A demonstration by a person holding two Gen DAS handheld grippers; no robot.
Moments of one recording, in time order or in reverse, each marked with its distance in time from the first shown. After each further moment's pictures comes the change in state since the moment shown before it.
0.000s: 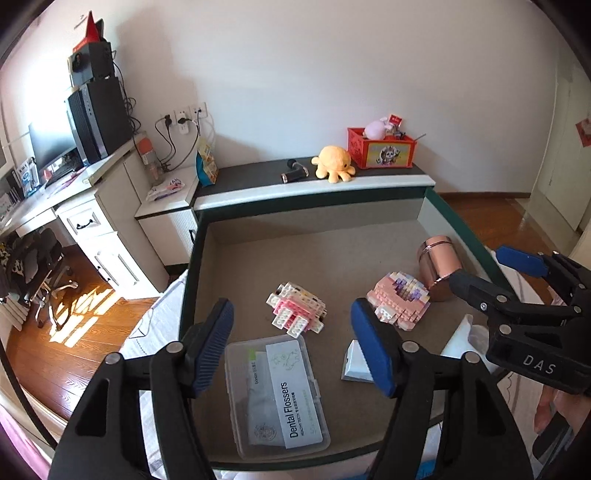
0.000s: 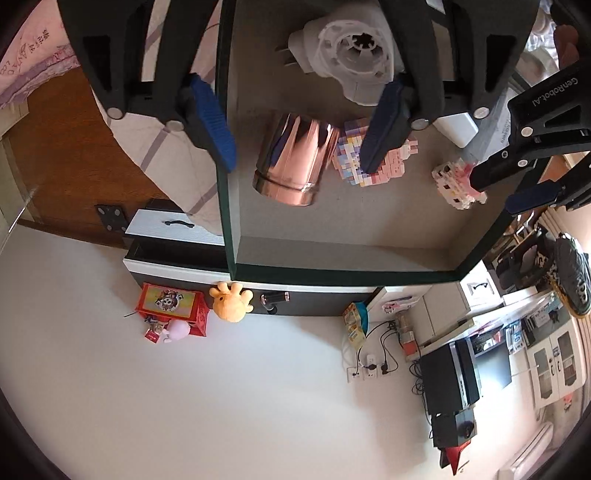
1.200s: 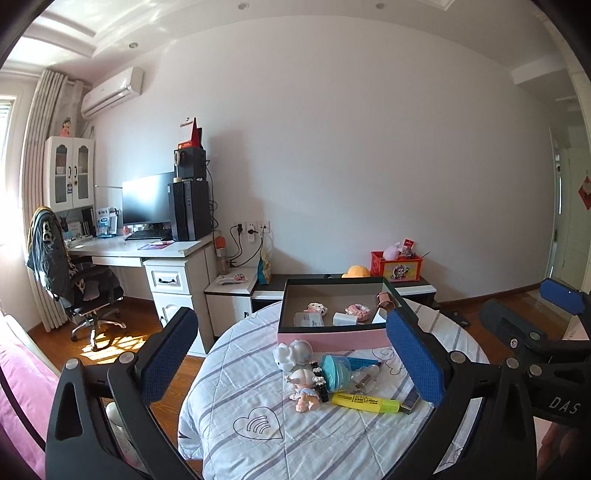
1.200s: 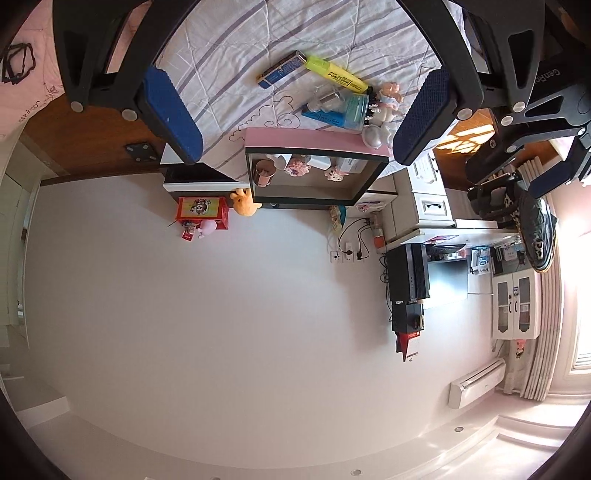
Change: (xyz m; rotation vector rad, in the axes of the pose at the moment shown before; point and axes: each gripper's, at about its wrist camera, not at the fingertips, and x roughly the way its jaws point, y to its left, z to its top) left arm -0.347 -0.021 -0.177 -0.110 -0.505 0.157; right arm -0.341 0.094 -0.161 -0.022 -0.464 -0.061
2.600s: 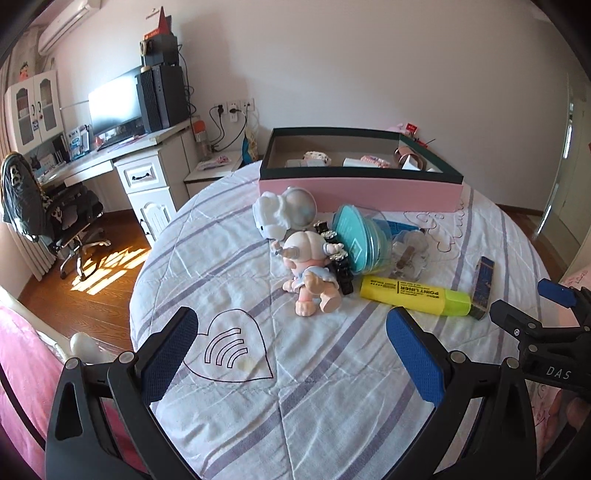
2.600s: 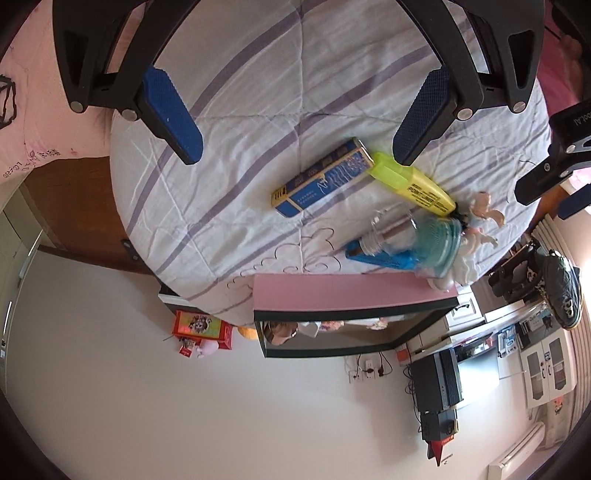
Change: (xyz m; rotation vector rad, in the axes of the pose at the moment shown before) left arm 0.144 0.004 -0.120 0.029 0.486 -0.041; right arm 0.154 -0.047 -0.132 0.031 0.496 -0.017
